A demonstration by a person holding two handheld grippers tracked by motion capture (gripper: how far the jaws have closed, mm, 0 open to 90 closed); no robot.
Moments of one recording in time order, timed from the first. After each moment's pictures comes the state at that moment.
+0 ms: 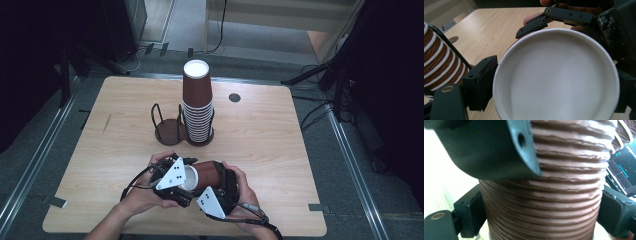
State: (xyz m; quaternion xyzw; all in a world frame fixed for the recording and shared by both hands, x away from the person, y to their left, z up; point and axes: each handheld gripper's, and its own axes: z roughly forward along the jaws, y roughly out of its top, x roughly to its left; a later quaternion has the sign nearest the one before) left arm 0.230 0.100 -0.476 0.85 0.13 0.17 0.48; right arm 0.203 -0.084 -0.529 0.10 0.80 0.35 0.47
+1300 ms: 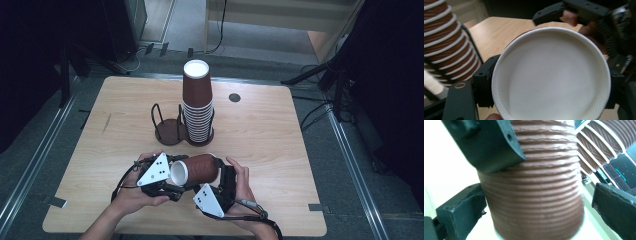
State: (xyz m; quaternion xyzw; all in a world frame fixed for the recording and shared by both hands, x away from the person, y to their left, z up) left arm 0.230 0.130 -0.474 0.81 0.18 0.18 0.53; right arm 0.202 -0.075 -0.505 0.10 0.79 0.38 0.48
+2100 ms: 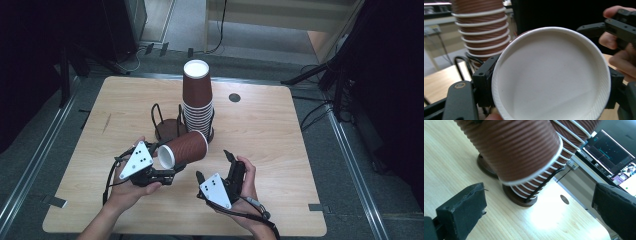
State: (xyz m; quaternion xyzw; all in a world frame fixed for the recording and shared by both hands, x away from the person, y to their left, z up) left arm 0.238 0.155 -0.465 0.72 0.26 0.25 0.60; right arm 0.210 -0.080 -0.489 0.21 0.75 0.40 0.49
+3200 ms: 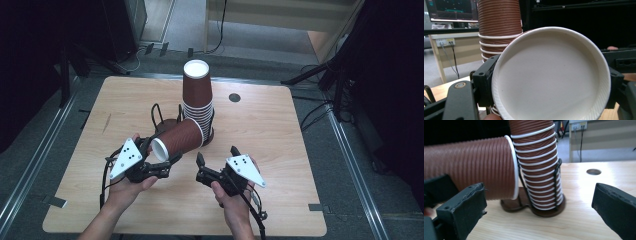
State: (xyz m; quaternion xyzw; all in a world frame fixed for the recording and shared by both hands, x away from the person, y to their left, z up) left arm 0.240 0.164 -0.462 0.65 0.28 0.27 0.65; right arm 0.221 -0.088 -0.447 0.49 0.61 0.57 0.27
